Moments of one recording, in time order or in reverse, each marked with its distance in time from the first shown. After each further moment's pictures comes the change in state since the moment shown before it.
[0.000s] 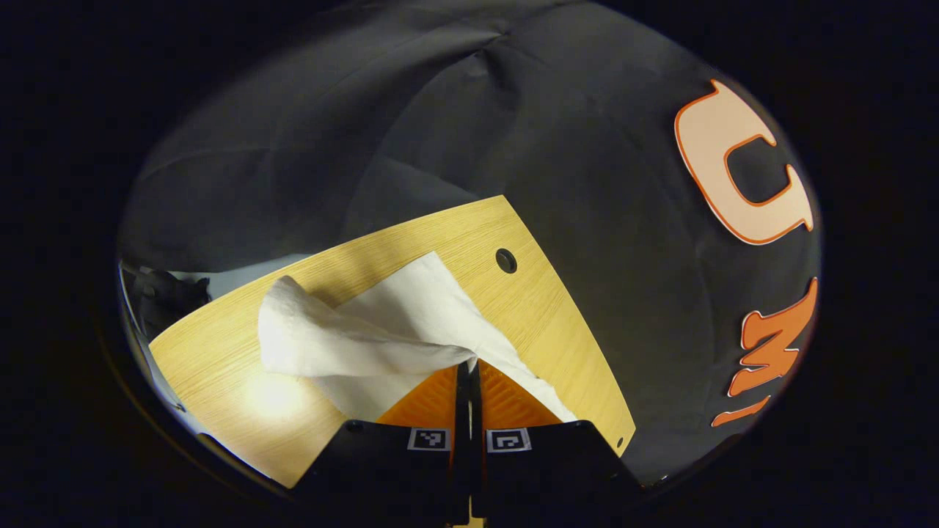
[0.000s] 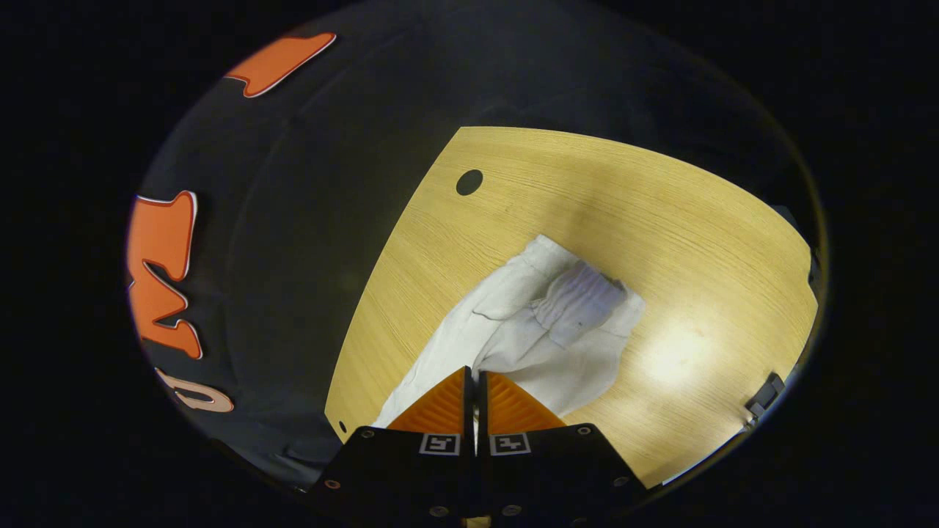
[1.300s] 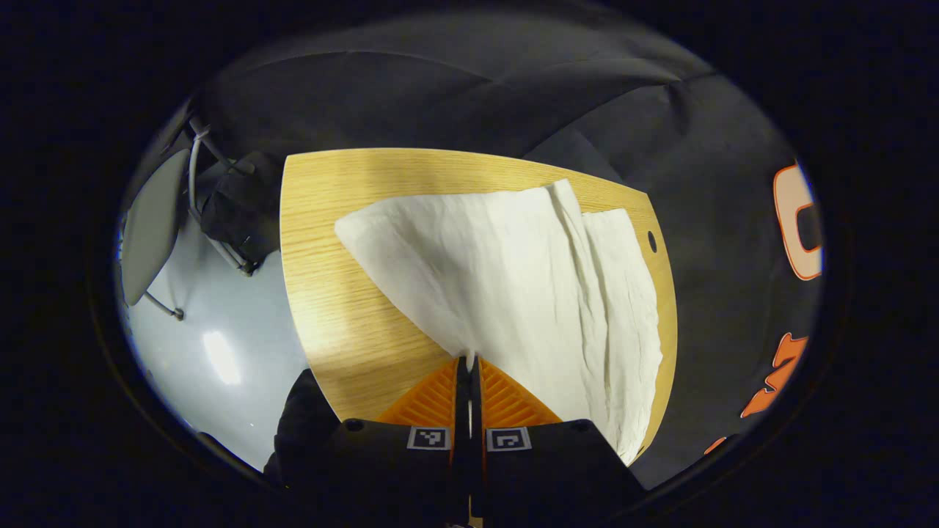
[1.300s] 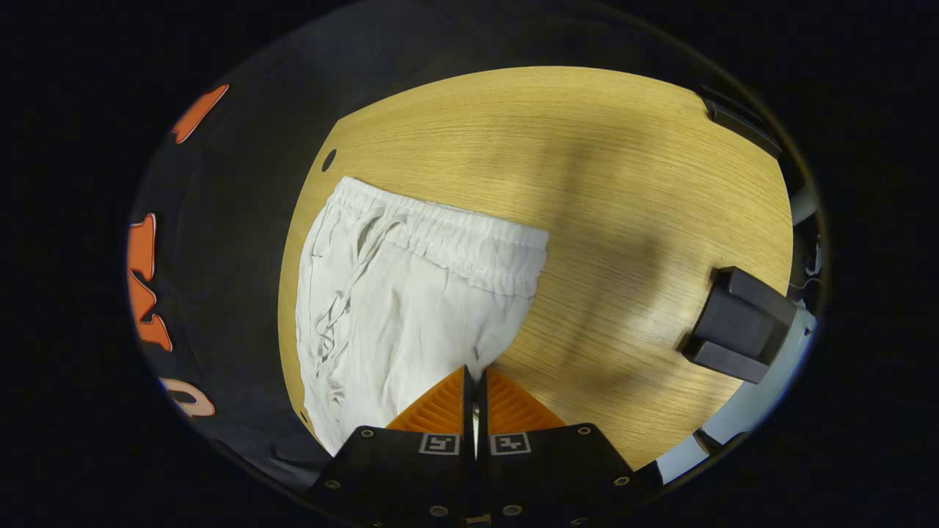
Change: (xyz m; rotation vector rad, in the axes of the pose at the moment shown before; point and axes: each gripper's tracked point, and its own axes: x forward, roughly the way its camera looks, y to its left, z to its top) left arm -0.082 0.211 -0.166 -0.301 0.031 0.226; right arm -0.035 -0.194 -0.125 0.157 0.049 -0.111
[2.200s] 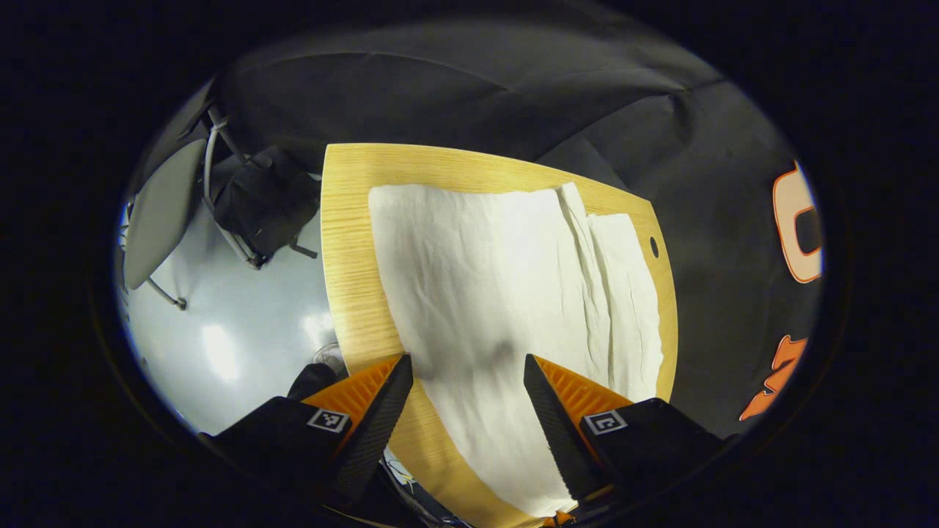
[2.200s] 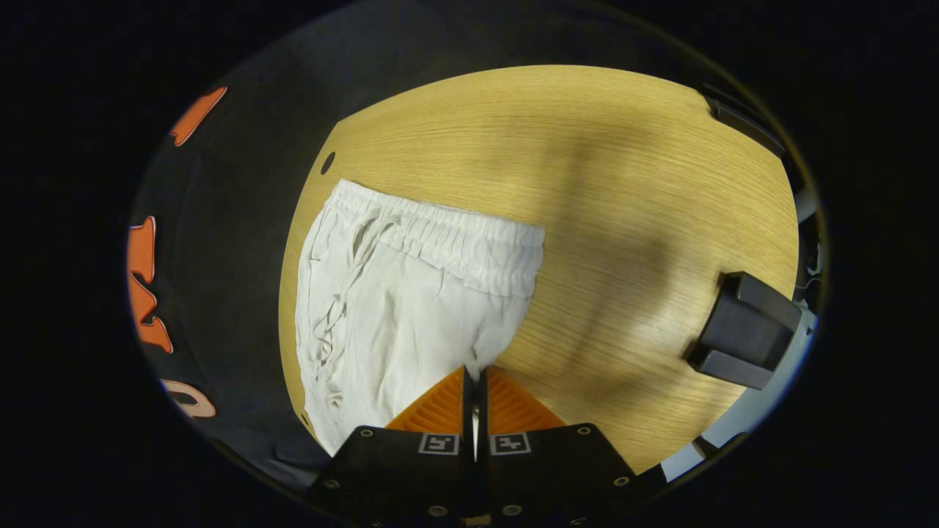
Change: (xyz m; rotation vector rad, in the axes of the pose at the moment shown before) left arm -0.011 0.017 -0.021 -0.060 -0.036 0.022; right arm 0.010 -0.007 0.000 0.043 -0.009 0.011
